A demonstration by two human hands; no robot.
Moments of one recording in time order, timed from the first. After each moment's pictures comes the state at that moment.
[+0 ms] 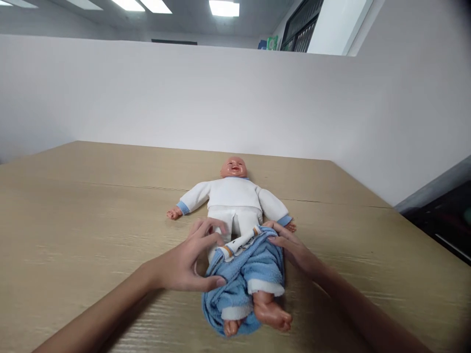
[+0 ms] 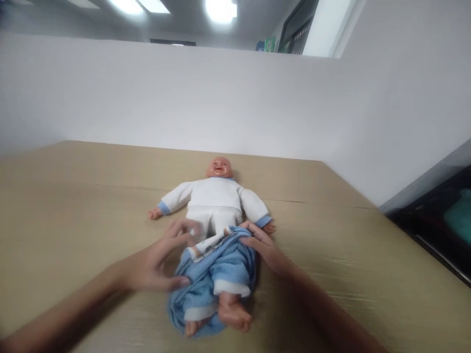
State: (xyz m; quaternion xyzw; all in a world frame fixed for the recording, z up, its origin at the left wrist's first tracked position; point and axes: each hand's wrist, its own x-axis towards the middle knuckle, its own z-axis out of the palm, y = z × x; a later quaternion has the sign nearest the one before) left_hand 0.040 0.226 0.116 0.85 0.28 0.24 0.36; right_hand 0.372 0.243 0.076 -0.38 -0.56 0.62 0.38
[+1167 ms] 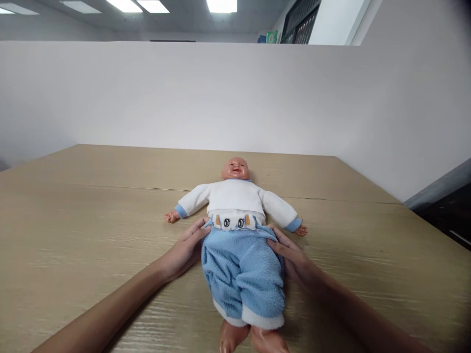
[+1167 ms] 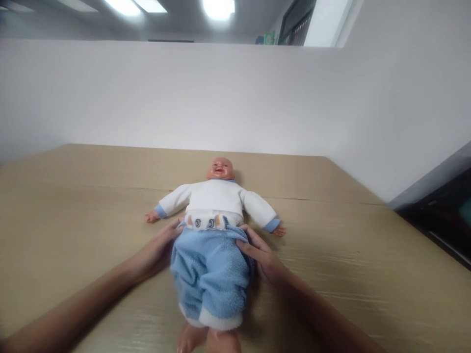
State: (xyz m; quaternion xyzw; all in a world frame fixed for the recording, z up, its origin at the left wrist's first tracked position) left_hand 0.055 0.239 0.070 0.38 0.30 0.45 0.75; right_hand 0.342 0.220 0.073 -0.38 -0.41 0.70 0.44
